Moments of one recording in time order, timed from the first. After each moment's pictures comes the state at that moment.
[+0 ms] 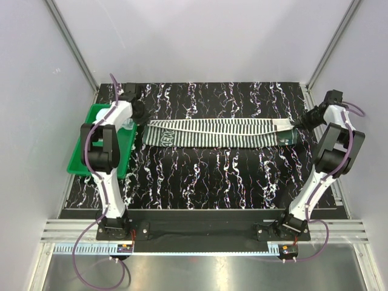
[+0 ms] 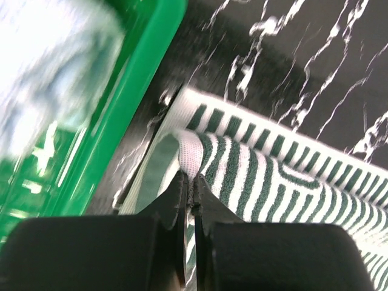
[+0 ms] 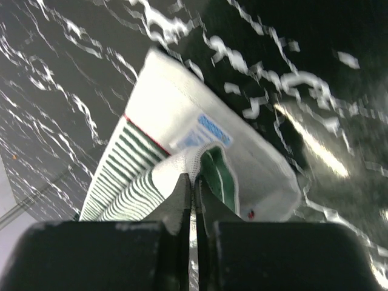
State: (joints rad) left arm -0.07 2.06 1.63 -0.62 -0.01 -0.60; right arm -0.42 2.09 1.65 -0.67 -0.31 0.67
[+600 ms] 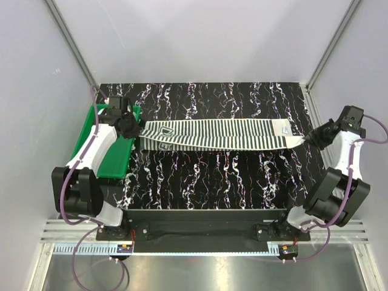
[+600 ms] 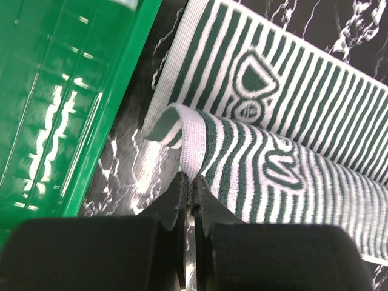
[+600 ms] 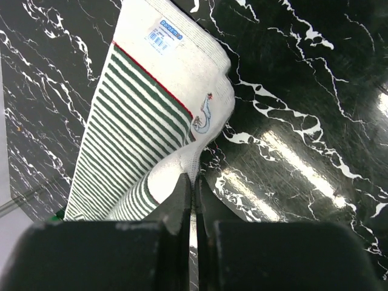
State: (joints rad) left arm -0.07 1.49 1.19 -0.63 0.01 -0.55; right arm -0.52 1.45 1.19 -0.72 -0.27 0.61
